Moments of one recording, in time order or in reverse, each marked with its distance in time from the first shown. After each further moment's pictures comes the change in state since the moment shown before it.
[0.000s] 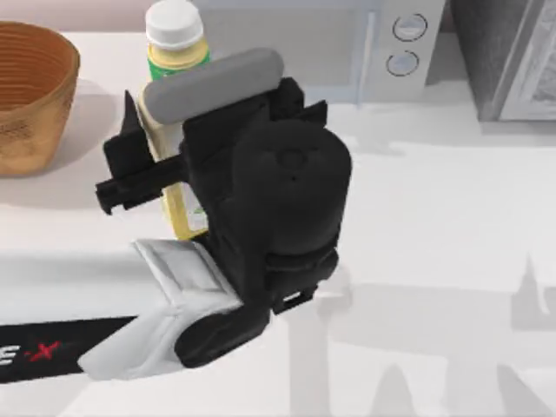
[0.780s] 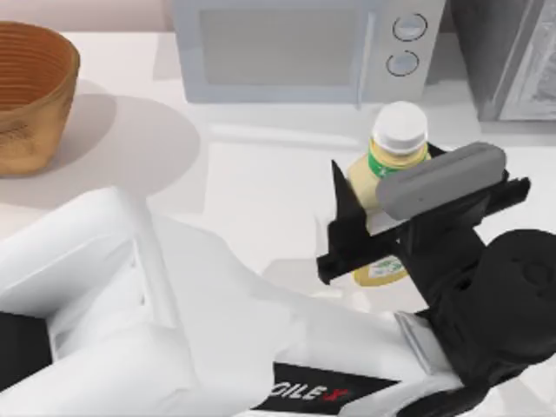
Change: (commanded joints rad) left arm -0.235 0.523 0.394 0.223 -0.128 0.000; right arm 0.000 0.000 0.000 0.000 0.000 0.000
